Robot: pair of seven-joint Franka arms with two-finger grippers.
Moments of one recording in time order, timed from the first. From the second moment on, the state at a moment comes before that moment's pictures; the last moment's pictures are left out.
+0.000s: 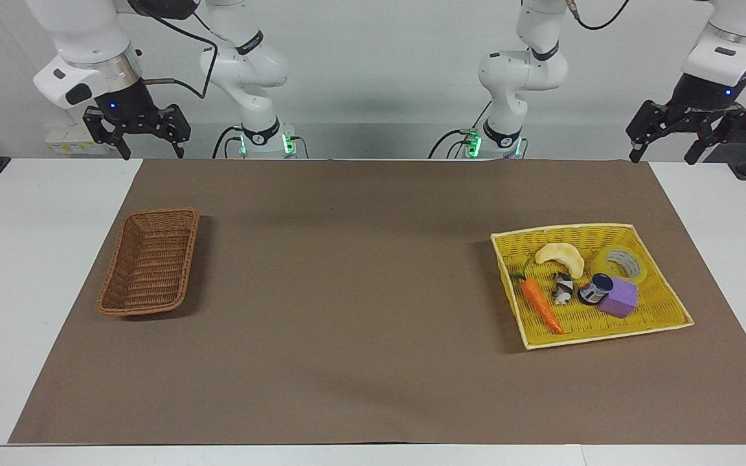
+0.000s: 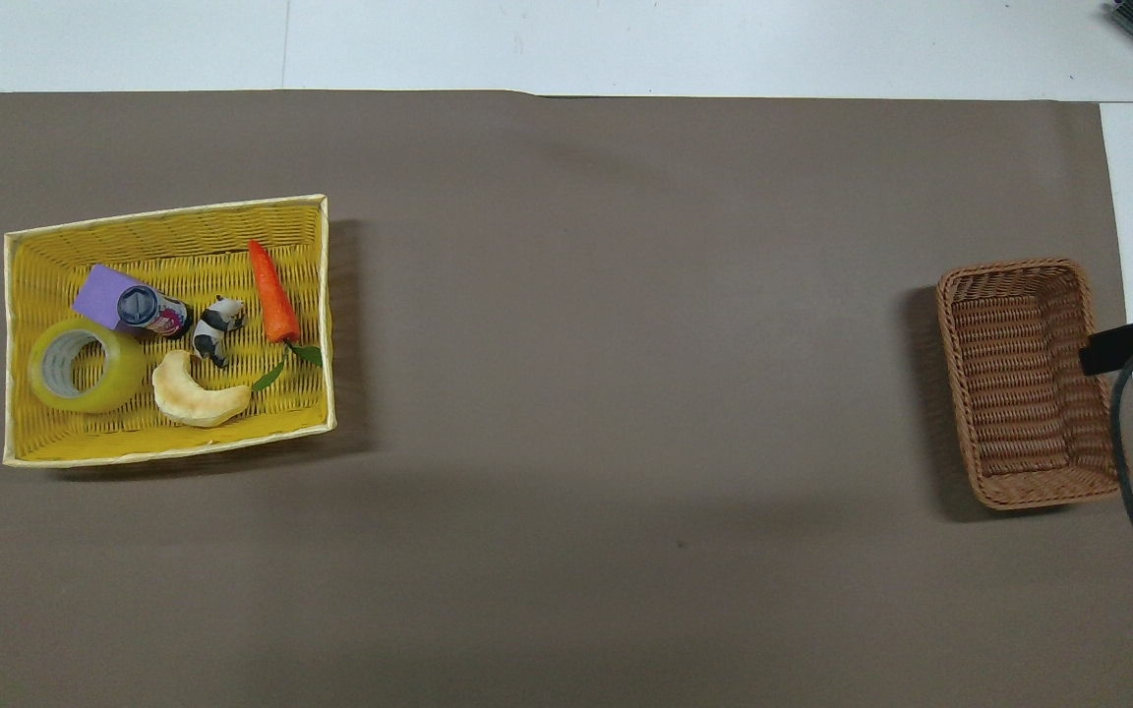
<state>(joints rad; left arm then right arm) -0.08 0.00 0.08 -1.41 0.00 1.55 0.12 -0.10 -0.04 0.06 -1.54 -0.06 1.47 -0.13</state>
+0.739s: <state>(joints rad) -0.09 0.00 0.07 -1.42 0.00 1.53 0.12 -0.10 -0.04 0.06 -1.56 -0.05 1.47 -0.11</state>
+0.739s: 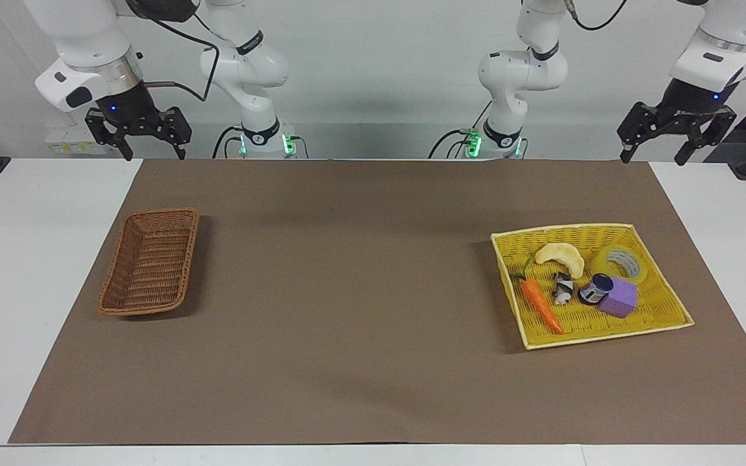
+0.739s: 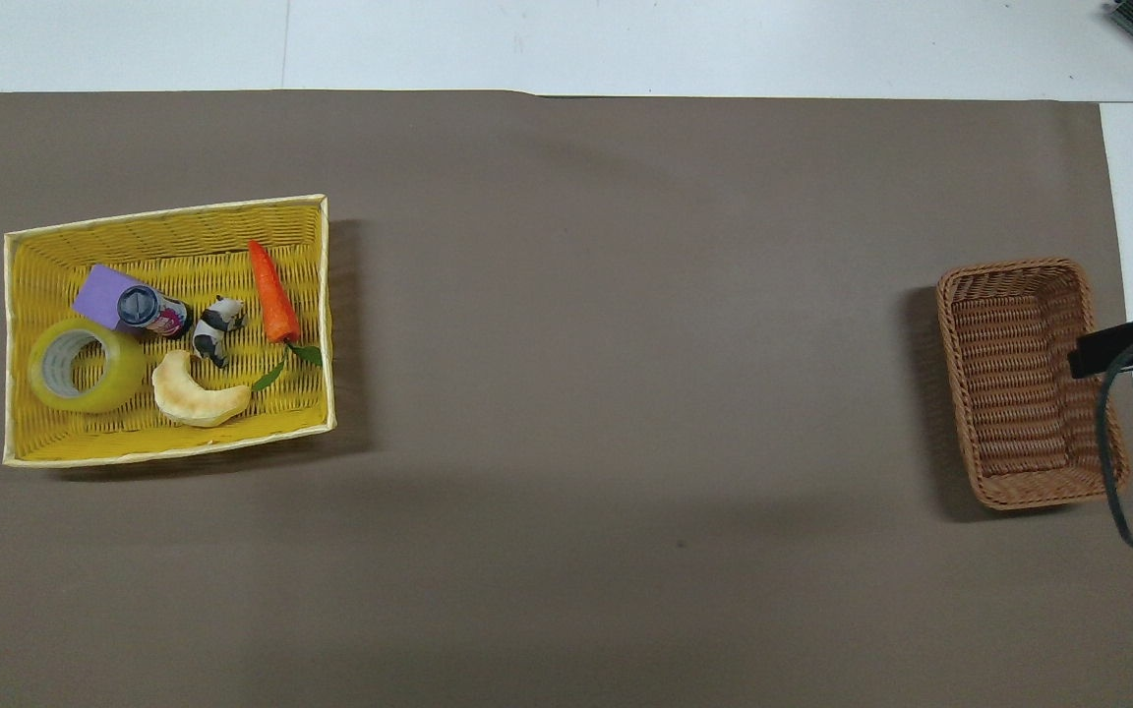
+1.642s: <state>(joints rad) 0.02 0.00 0.10 -1.75 0.00 1.84 0.53 -0.10 -0.06 0.06 -1.60 -0.03 1.47 -0.11</state>
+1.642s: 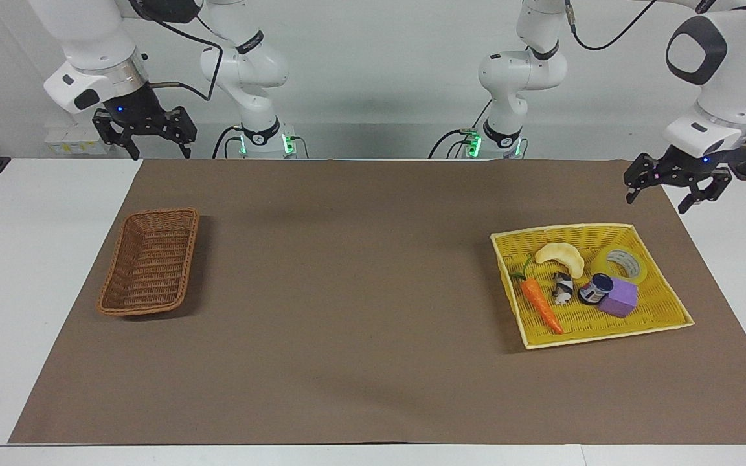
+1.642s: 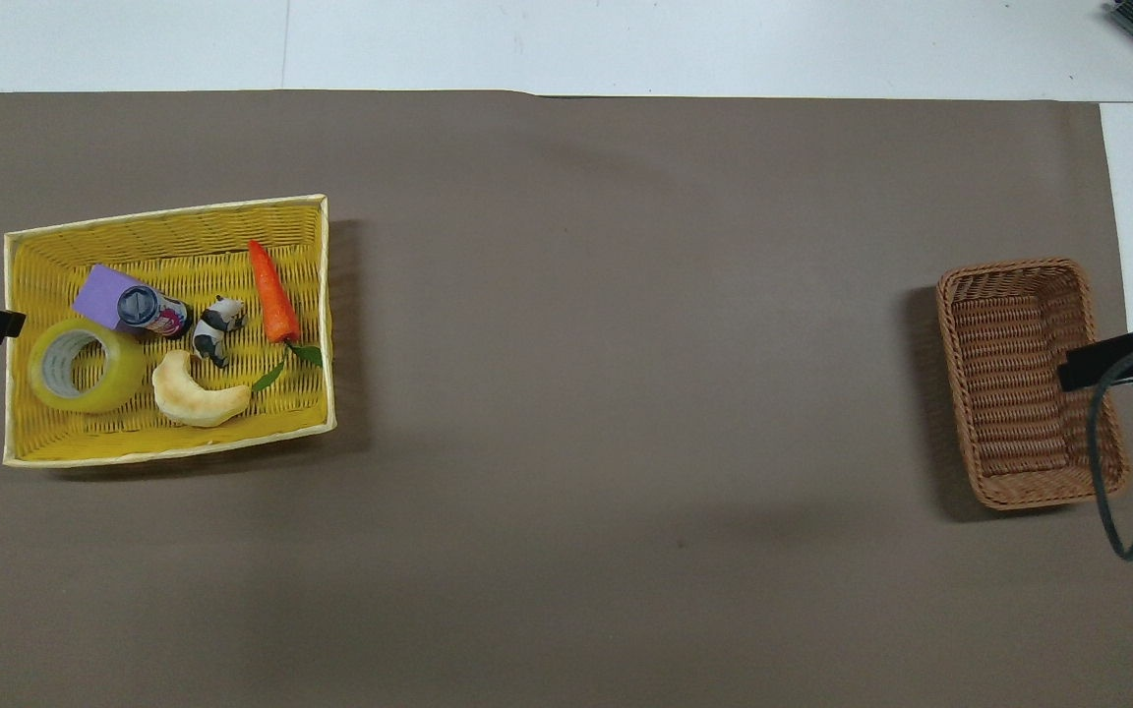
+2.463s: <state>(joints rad) 0.19 0.22 0.10 -1.92 -0.08 2.16 1.01 -0.10 -0.07 0.06 -1.61 -0.02 1.47 -0.11</state>
